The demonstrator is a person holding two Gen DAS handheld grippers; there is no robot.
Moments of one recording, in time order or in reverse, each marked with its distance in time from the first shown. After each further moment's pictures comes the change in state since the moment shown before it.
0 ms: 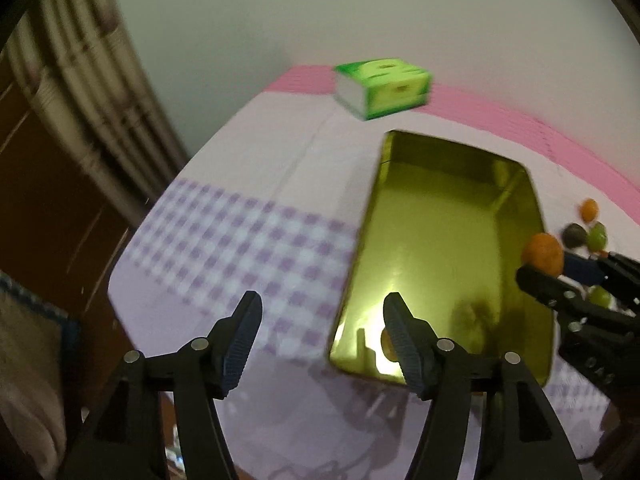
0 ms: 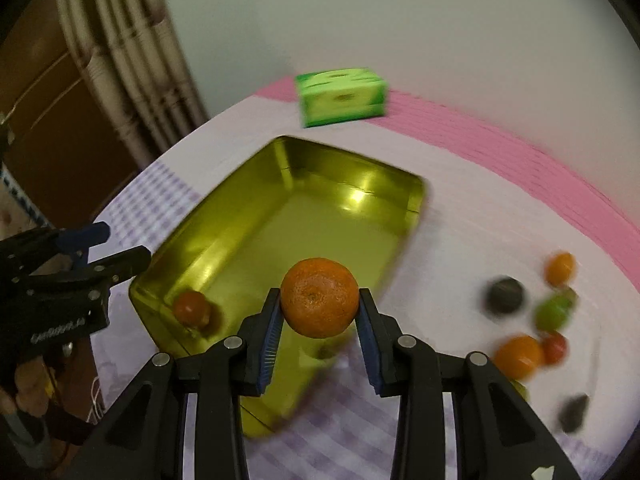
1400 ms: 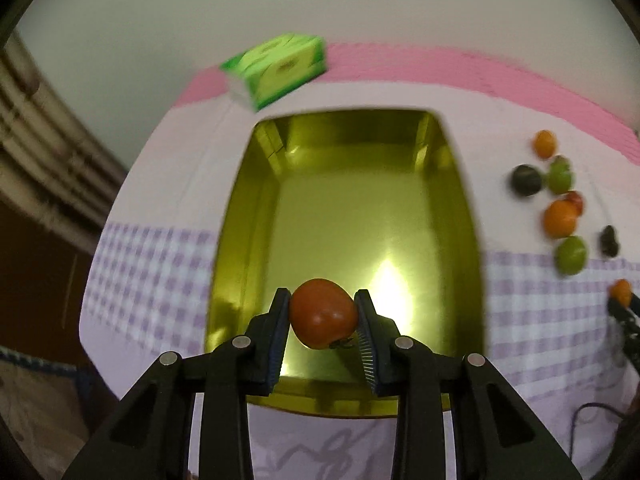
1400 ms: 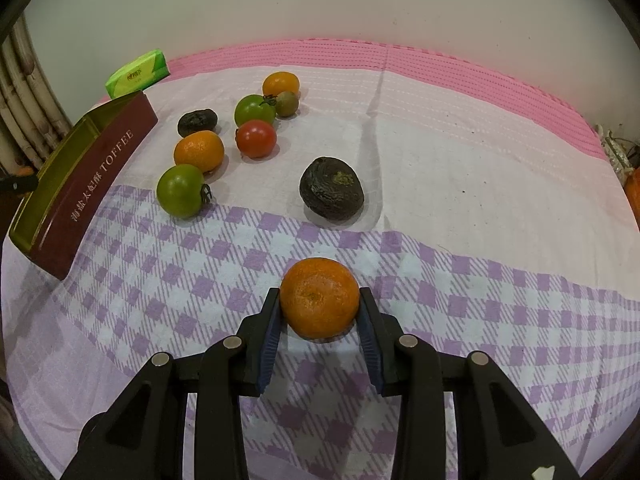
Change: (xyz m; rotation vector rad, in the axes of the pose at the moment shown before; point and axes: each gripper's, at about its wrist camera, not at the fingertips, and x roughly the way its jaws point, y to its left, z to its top) left arm 0.022 -0.098 0.009 0.267 0.088 -0.054; right arm -0.055 -0.160 -0.165 0.373 0.036 -0.318
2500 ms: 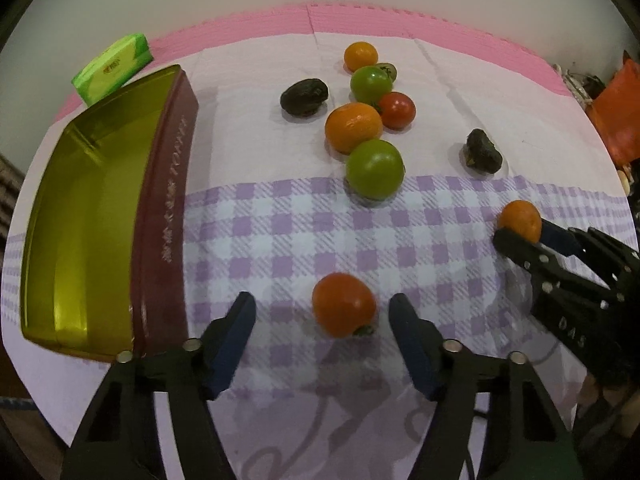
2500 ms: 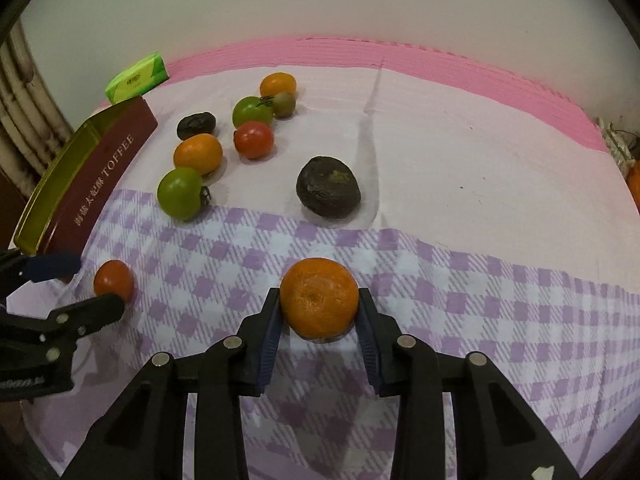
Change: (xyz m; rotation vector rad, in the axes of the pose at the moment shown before) left arm -0.007 -0.176 -0.048 0.176 0.052 -0.259; right arm -0.001 -0.005 0.001 0.012 0.006 0.013
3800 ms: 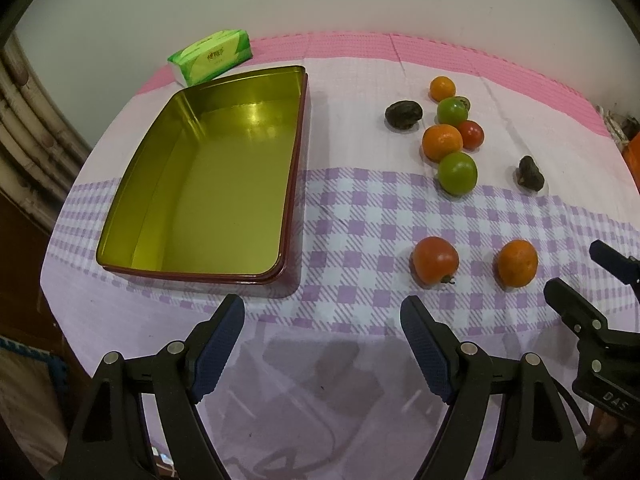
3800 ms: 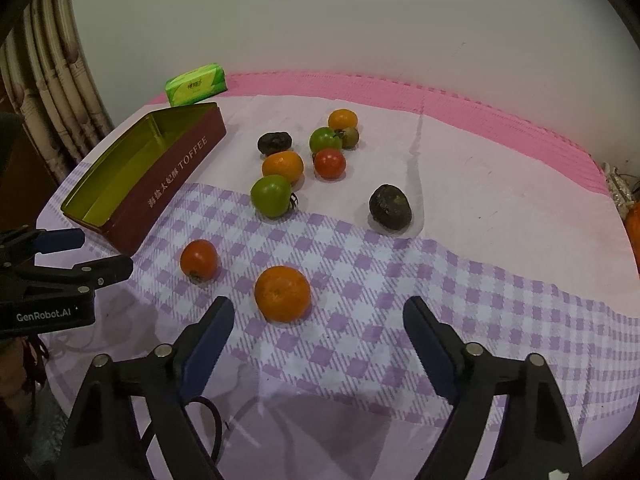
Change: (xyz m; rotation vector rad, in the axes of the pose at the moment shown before) left arm -0.052 0.045 -0.048 -0.146 -0.092 0.166; right arm -0.052 0.038 -0.018 -0.107 -0.098 0.057
